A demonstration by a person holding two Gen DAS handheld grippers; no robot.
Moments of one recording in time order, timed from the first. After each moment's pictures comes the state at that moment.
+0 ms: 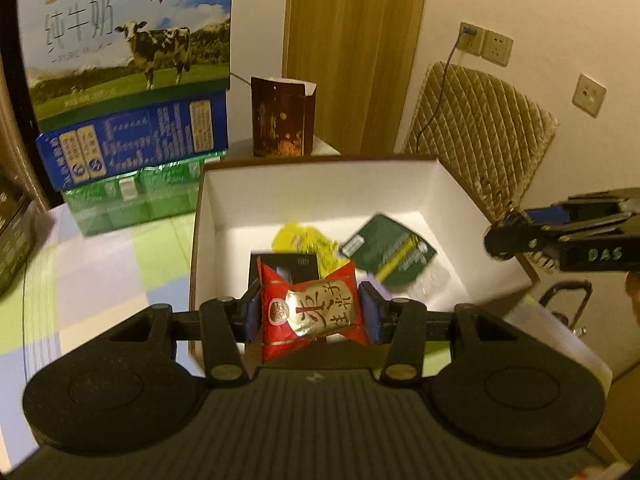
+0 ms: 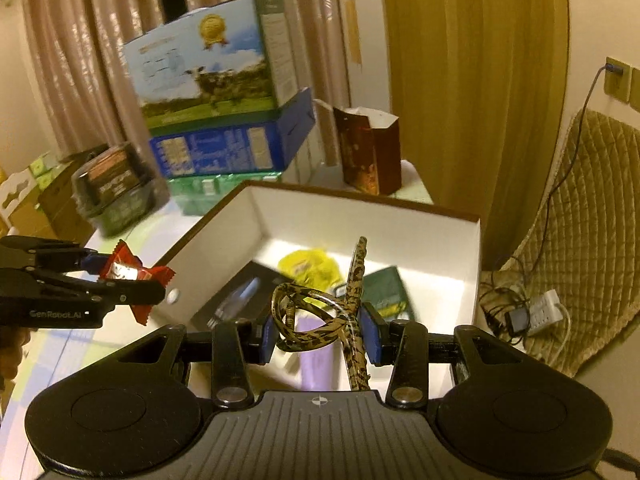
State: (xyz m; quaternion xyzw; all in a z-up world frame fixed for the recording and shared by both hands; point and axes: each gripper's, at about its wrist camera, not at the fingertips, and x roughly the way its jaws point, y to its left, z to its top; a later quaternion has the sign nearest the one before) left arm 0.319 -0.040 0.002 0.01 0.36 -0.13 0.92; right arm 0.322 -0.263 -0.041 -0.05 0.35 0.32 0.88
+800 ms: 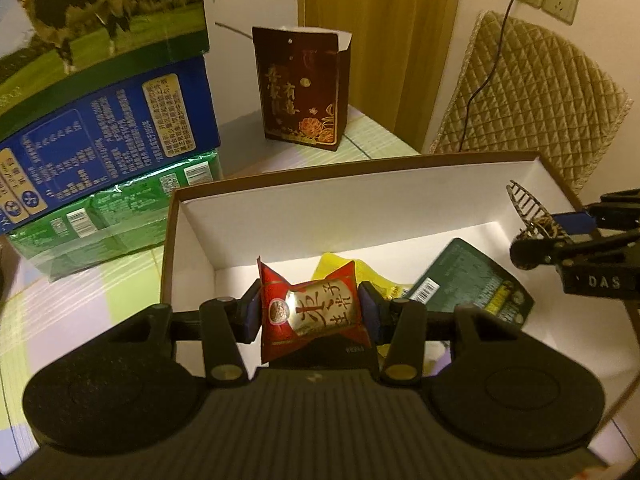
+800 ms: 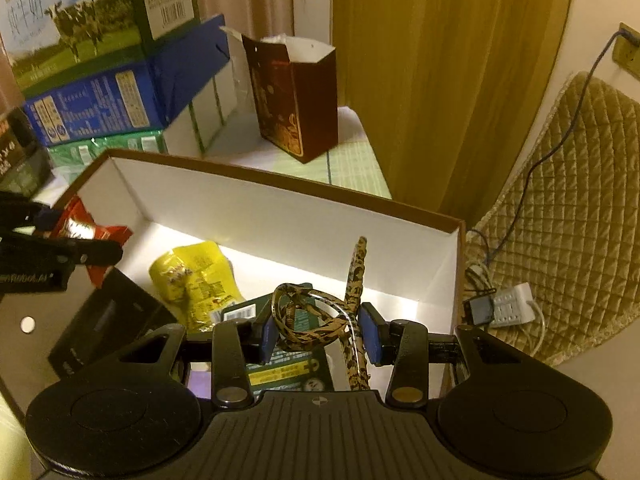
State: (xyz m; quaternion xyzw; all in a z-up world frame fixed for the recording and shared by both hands) left arm 0.483 -0.058 -0.061 0.05 0.44 -0.10 0.89; right arm 0.469 -0.234 -0.109 -0.11 0.43 0.24 0.86
